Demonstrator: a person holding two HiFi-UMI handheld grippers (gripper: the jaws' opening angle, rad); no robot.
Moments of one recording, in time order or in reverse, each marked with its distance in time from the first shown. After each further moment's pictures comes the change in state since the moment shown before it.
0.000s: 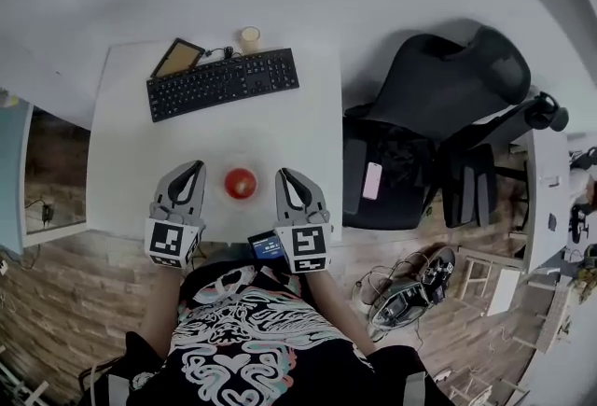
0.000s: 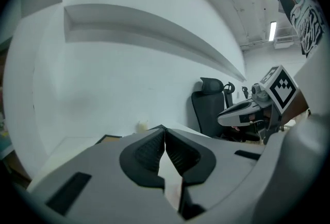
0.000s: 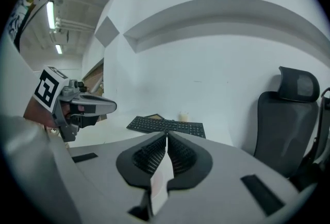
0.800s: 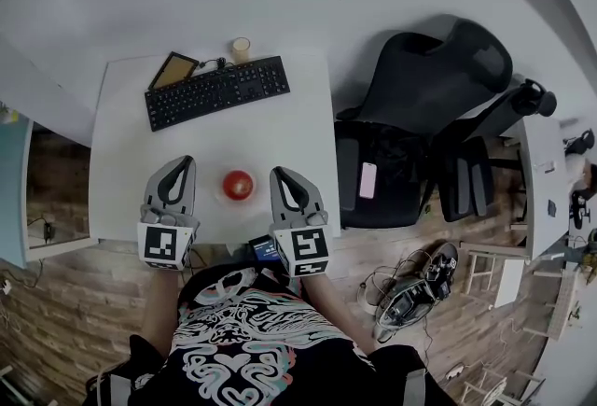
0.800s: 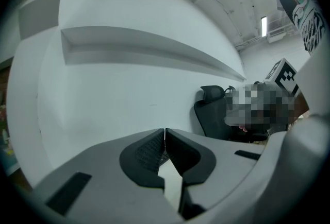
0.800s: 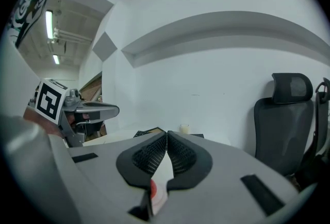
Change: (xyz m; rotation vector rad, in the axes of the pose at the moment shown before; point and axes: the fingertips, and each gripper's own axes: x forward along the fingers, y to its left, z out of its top) left arm -0.022 0.008 0.055 0.089 -0.113 0.045; right arm -0.029 0.010 0.042 0.050 -0.109 -0.026
